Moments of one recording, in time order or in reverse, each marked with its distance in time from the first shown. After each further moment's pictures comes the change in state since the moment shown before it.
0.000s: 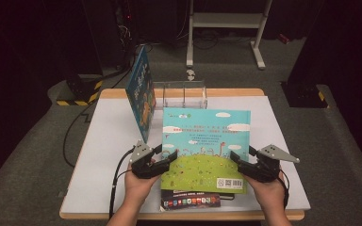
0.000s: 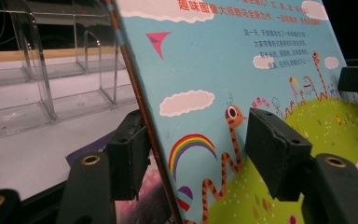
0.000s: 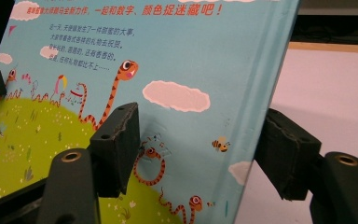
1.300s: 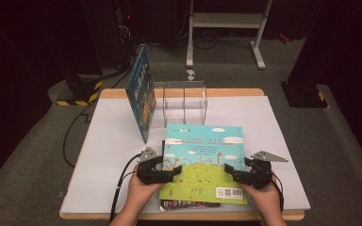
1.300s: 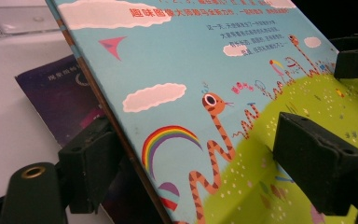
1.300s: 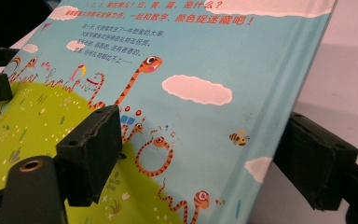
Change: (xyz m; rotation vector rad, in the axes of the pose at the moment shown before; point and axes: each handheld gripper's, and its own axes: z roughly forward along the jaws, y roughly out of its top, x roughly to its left) left arm 0.019 -0.035 0.008 0.225 0.007 -0.066; right arm -0.011 -0.035 0.023 0.184 0.088 0.089
